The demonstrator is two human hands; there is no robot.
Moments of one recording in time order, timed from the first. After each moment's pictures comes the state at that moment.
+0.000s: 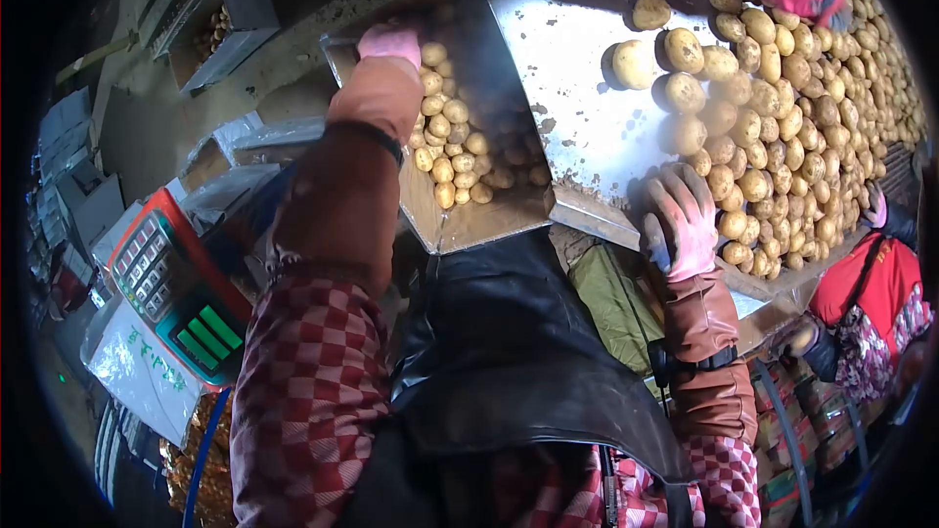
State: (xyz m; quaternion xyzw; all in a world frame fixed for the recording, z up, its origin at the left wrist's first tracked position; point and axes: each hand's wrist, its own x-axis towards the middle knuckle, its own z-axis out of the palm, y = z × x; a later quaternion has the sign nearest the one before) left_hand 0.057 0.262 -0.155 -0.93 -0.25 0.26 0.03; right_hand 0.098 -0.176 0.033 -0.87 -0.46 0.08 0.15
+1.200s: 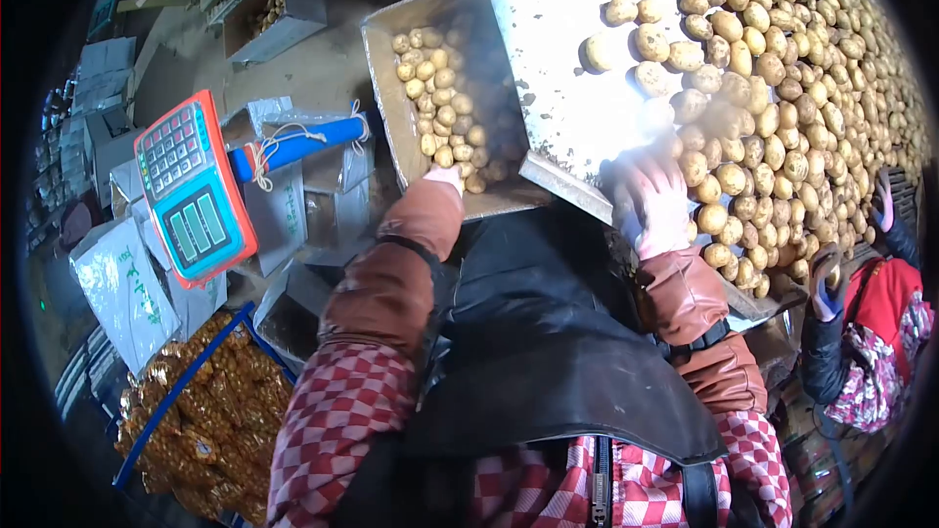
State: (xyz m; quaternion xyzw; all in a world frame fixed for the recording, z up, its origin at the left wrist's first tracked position) left_hand -0.131 0.082 -0.153 -0.82 -0.32 0.44 -0.17; right_hand 0.095 -0.190 0.027 -0.85 -0.48 0.04 0.23
